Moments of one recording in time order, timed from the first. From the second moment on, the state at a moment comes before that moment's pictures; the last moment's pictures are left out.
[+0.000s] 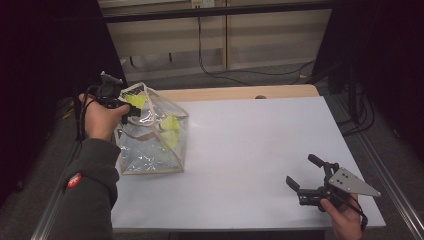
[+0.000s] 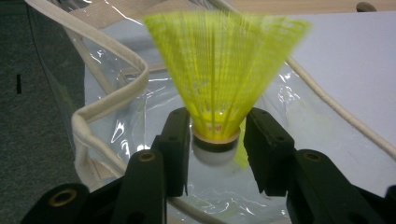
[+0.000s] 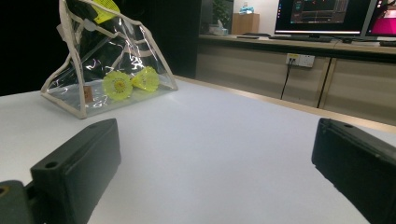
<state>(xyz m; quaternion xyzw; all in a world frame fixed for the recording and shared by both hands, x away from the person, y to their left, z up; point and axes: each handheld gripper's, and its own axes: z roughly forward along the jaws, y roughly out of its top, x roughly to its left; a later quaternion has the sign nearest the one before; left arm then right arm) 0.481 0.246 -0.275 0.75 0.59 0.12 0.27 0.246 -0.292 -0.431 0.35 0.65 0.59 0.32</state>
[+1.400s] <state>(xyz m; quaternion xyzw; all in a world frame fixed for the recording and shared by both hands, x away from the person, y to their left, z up) 0.479 0.249 -0.277 0.75 0.59 0.11 0.28 0.246 -0.291 -0.431 0.35 0.65 0.59 0.32</state>
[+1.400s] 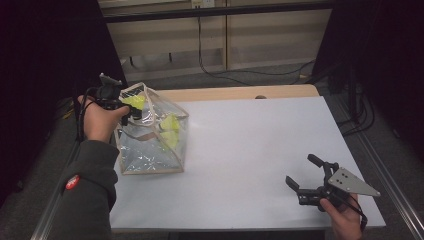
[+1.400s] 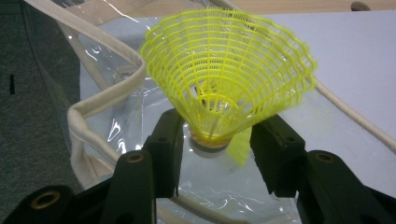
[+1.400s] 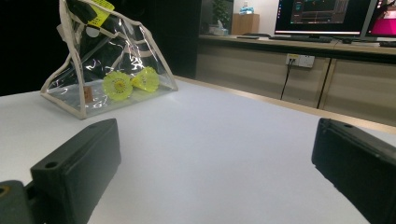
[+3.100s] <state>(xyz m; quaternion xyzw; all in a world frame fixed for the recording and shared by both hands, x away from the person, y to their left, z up) 0.438 0.248 -0.265 0.78 0.49 0.05 0.39 0.246 -0.289 -0.431 0.35 0.65 0.59 0.32</state>
